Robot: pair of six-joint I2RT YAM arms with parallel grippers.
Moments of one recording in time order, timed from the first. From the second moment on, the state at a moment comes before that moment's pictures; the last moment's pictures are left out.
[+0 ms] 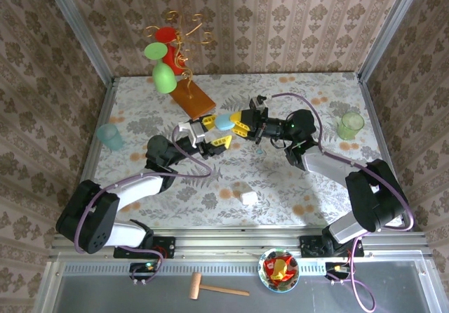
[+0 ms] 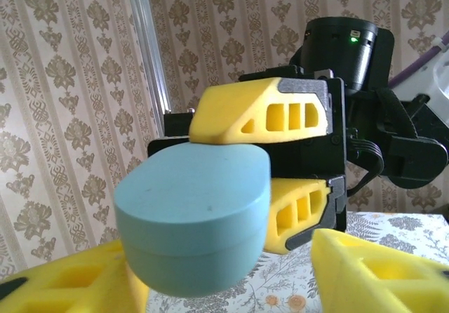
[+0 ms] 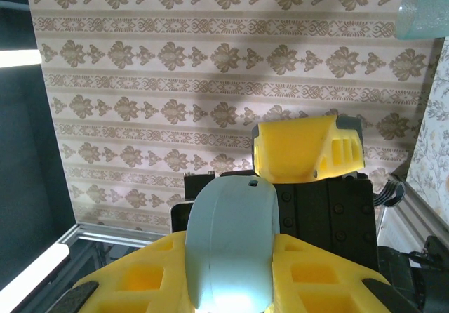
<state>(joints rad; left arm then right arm) -0.58 1.34 0.53 1.16 0.69 -0.05 0.45 1.52 0.82 1.04 -0.92 1.79</state>
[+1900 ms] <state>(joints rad) -0.56 1.19 0.56 0.88 0.78 -0.09 0.44 1.22 1.01 0.08 -0.80 0.89</state>
